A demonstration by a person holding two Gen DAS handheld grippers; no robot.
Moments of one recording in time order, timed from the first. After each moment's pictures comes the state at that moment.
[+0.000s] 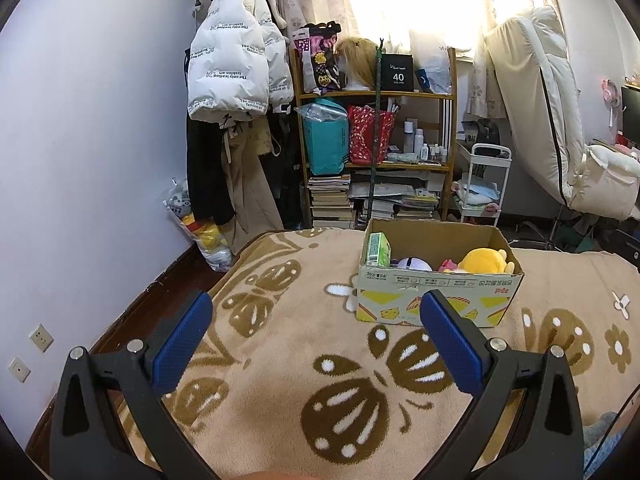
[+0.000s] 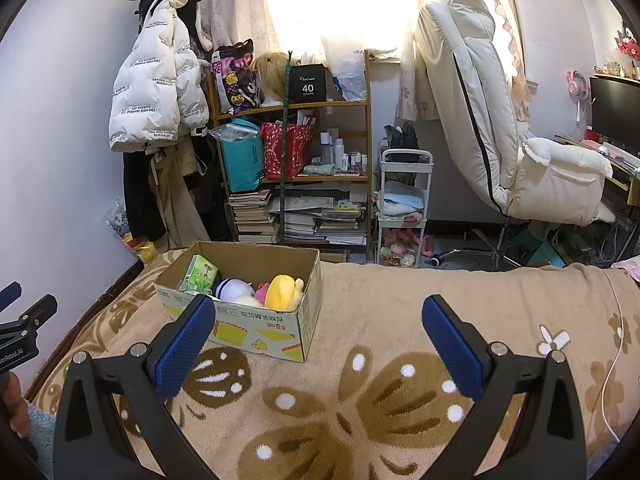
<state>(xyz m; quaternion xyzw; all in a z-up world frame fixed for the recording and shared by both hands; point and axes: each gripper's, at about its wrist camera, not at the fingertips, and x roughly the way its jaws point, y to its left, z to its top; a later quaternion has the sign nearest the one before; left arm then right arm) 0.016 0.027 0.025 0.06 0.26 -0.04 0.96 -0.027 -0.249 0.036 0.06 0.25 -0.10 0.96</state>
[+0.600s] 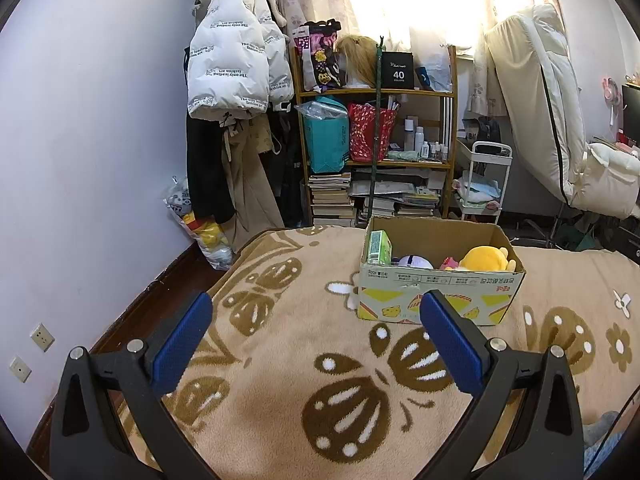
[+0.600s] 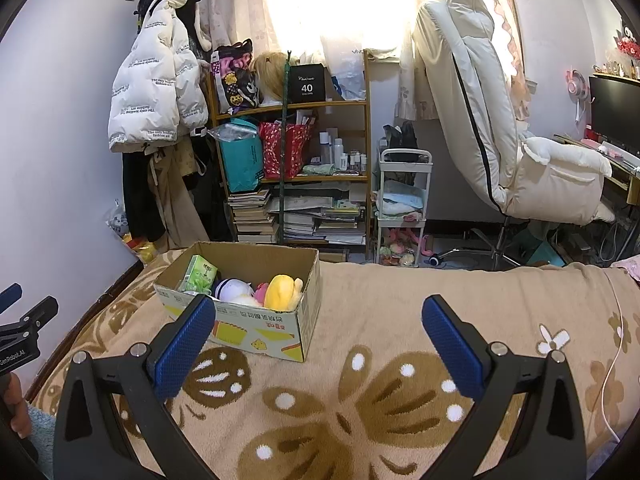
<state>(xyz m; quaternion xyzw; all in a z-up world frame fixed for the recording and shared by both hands) 0.018 0.029 0.020 0.06 0.26 -0.04 0.96 -0.029 -0.250 0.033 0.06 0.24 -0.10 0.96</state>
